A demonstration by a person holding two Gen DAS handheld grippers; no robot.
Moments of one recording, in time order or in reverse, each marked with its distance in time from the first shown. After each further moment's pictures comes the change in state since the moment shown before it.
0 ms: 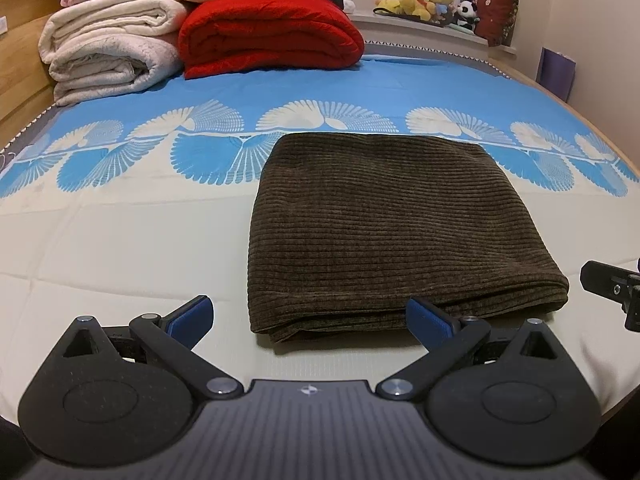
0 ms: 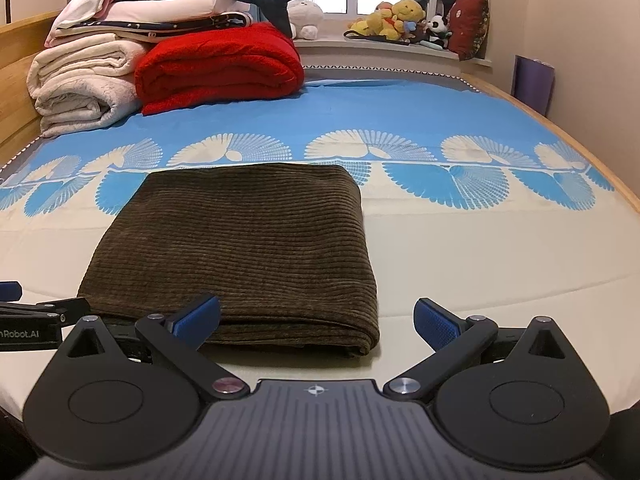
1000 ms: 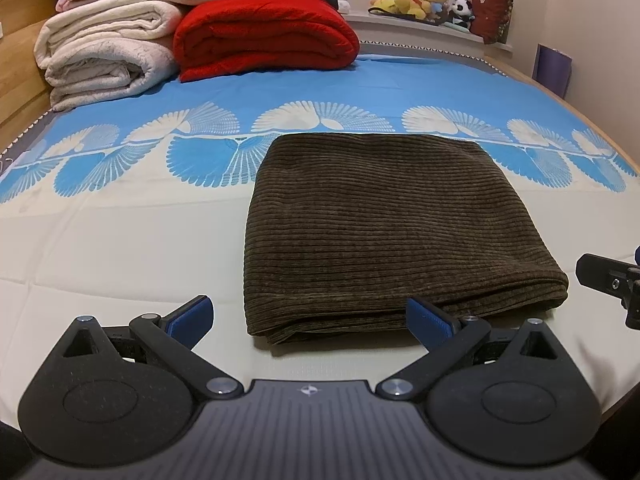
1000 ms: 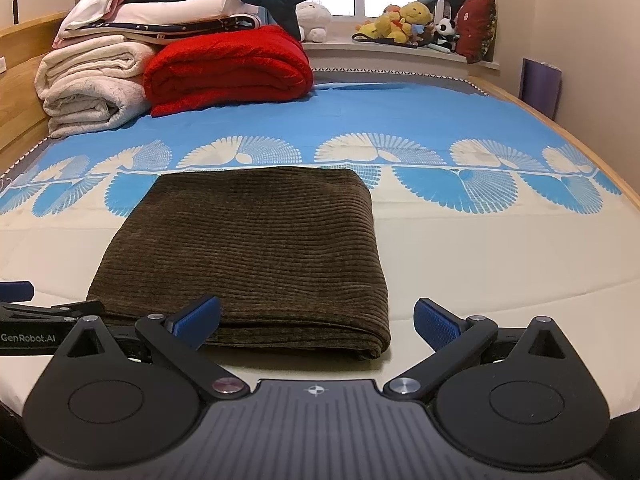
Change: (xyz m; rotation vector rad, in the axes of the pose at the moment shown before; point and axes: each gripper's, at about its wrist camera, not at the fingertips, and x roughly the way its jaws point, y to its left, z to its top) left arm 0.001 -0.004 0.000 0.021 -0.004 -0.004; right arm -0.002 0.005 0.002 -0.007 -0.009 0.024
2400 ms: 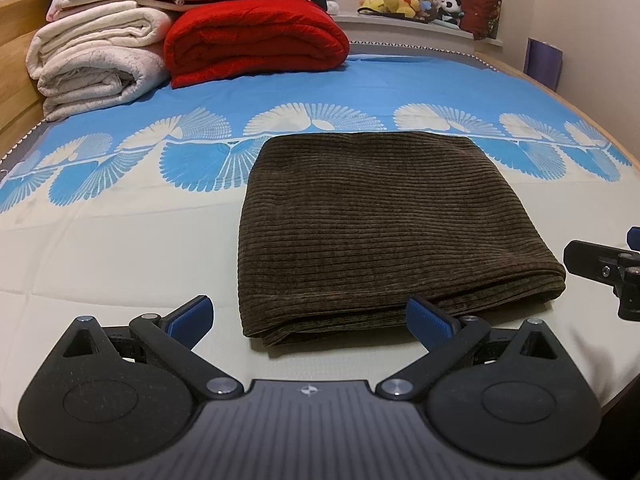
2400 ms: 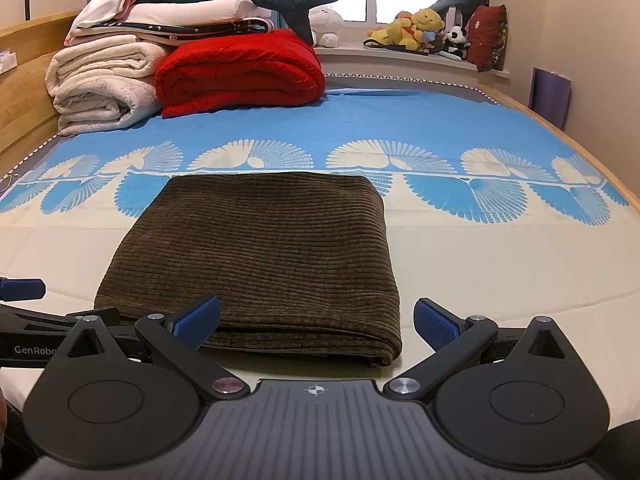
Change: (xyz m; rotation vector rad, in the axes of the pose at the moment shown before) left arm 0.001 -0.002 -0.003 0.035 -0.007 -0.014; right arm 0.001 0.009 0.003 -0.026 -0.010 0.017
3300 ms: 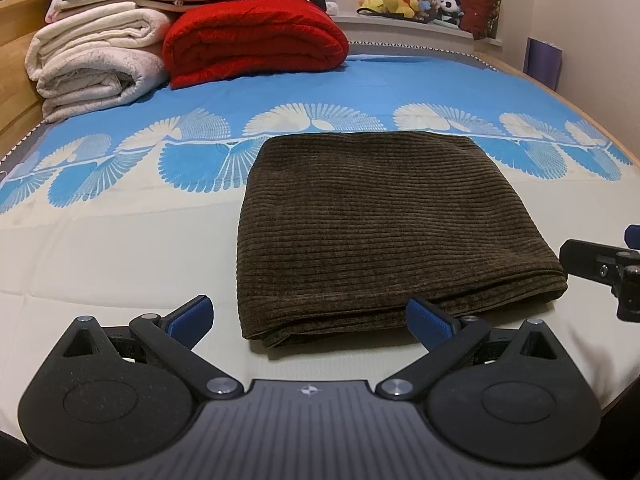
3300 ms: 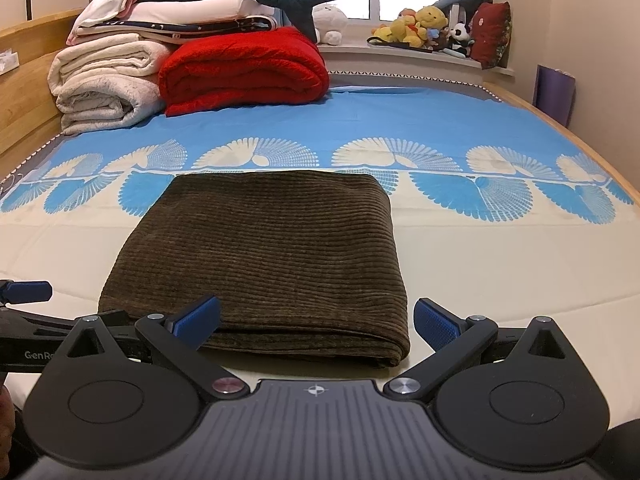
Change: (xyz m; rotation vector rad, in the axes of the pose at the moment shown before) left arm 0.002 0.001 -0.001 0.005 -0.004 0.000; right arm 0.003 0.006 0.001 0.001 0.004 0.013
